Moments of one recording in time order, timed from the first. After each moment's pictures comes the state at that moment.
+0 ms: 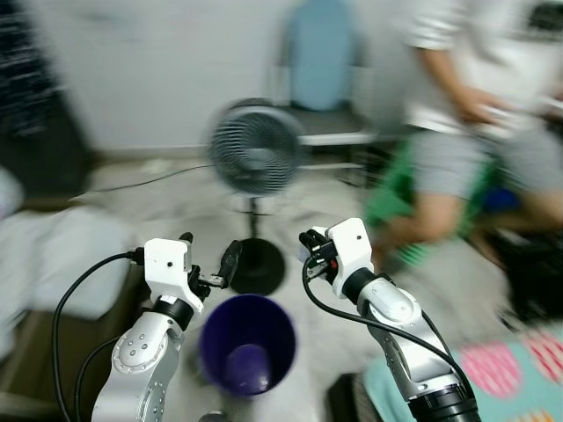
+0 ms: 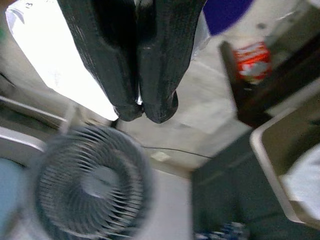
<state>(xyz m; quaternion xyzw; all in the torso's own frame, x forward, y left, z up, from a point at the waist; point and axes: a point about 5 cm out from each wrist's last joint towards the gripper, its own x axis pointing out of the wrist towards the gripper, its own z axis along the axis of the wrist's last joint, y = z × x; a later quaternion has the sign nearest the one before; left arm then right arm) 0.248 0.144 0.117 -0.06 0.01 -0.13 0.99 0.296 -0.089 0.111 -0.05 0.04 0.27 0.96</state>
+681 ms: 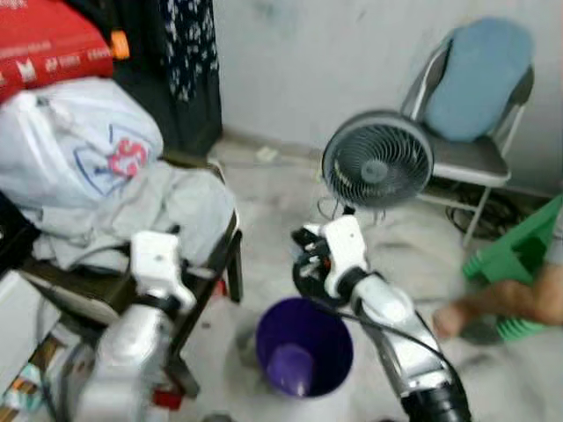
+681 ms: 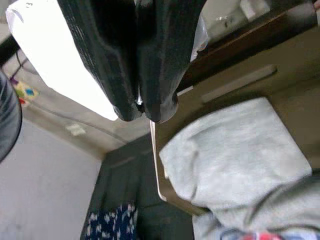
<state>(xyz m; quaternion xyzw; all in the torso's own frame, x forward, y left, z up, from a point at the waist) 0.253 0.159 0.126 -0.03 -0.01 -0.13 0.99 0.299 -0.083 0.115 -0.04 0.03 0.28 0.96</state>
